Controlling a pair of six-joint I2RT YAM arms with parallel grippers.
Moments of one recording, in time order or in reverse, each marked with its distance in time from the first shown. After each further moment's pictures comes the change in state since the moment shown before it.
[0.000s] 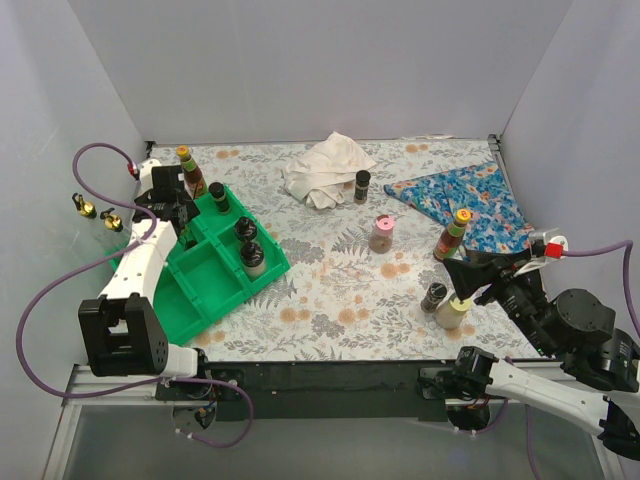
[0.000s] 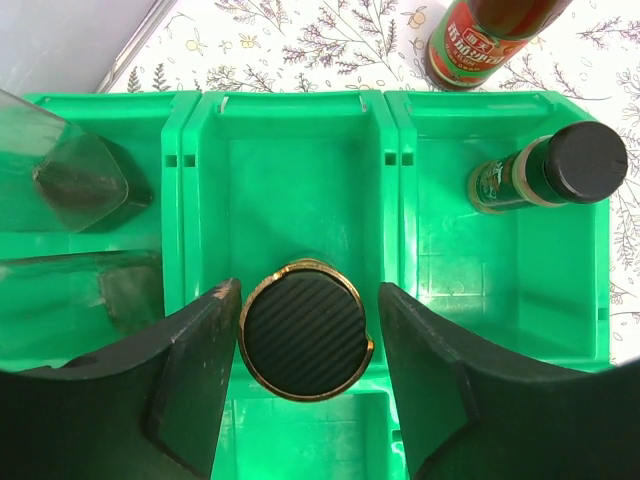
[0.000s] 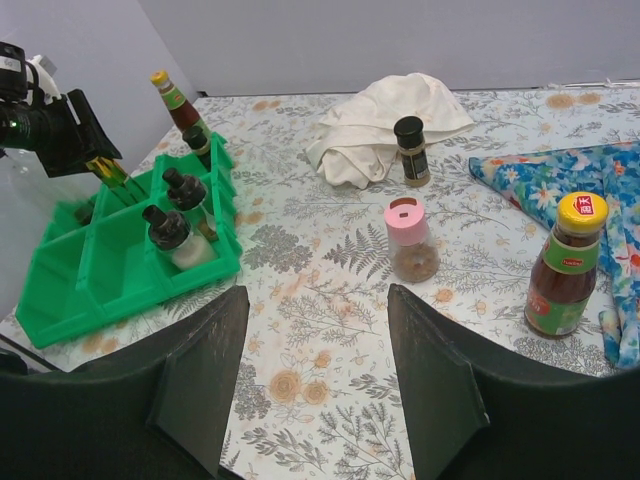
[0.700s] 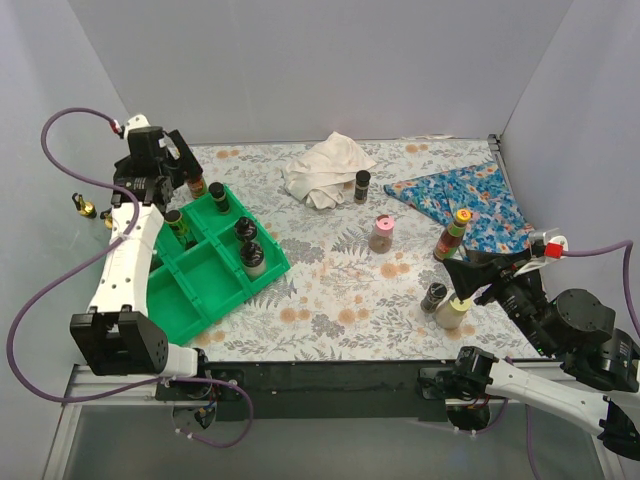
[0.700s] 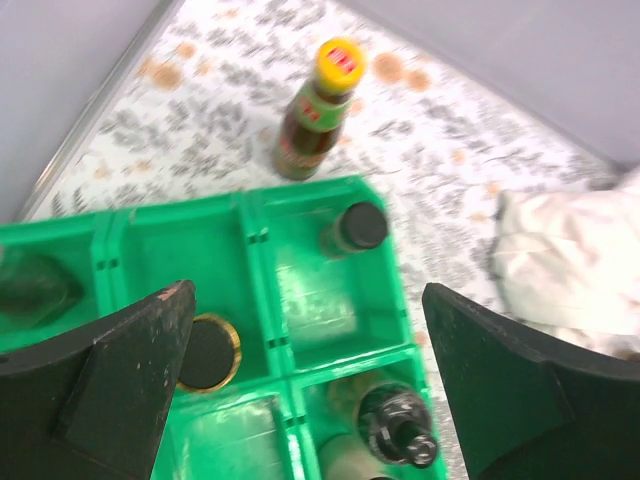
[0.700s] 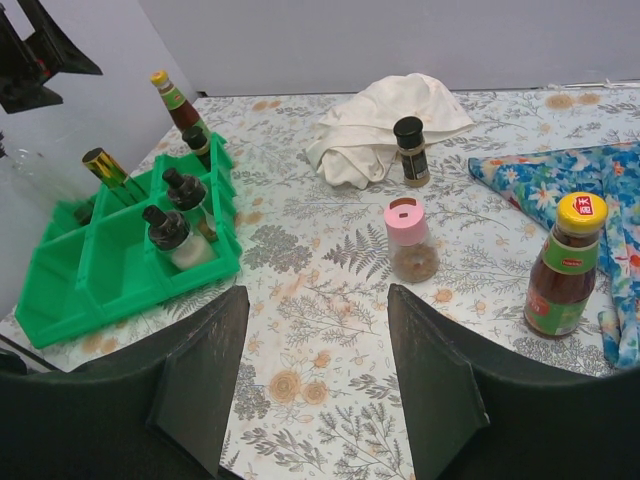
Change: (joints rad) left arm 0.000 0.004 0.316 -0.116 0.156 0.034; right arm 0.000 0.000 0.000 0.000 0.000 -0.002
